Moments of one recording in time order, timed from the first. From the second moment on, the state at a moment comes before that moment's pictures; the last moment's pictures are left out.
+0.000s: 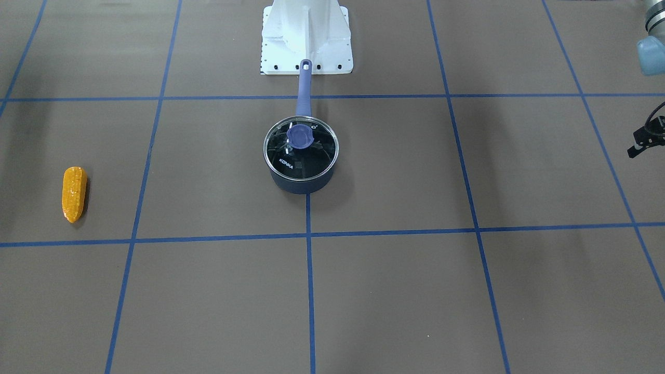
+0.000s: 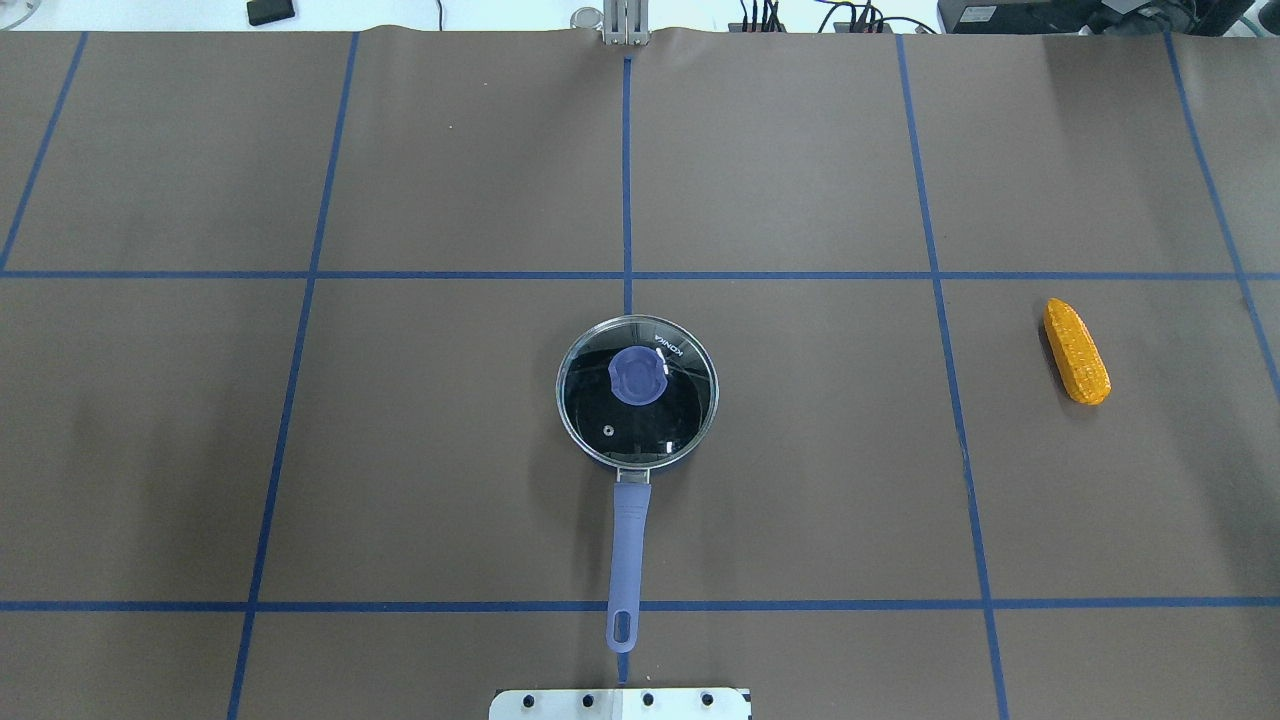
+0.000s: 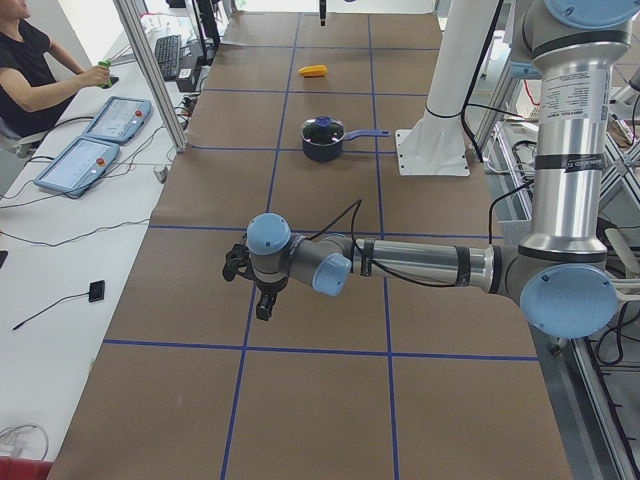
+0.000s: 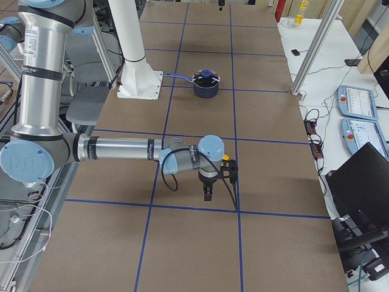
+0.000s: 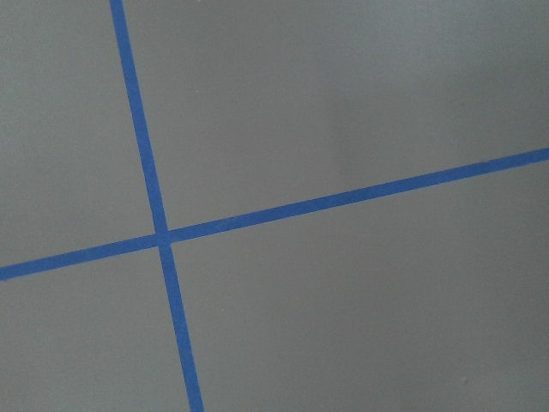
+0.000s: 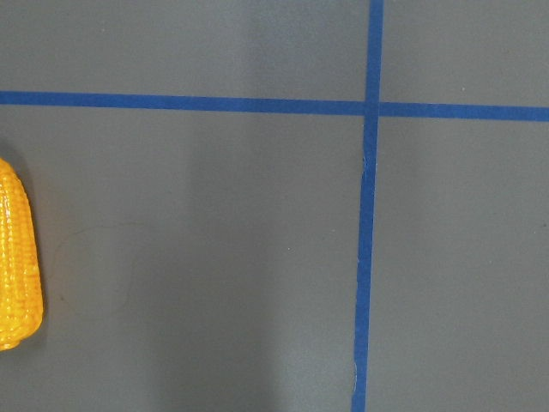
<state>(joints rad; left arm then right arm) -1.38 -1.55 -1.62 -1.91 -2.37 -0.18 1.40 -1.72 1.70 -1.36 2.36 0.22</state>
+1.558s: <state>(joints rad) -1.17 -2.11 -1.70 -1.46 -2.37 -0.50 1.40 -1.67 1.73 -1.34 2.27 0.21</state>
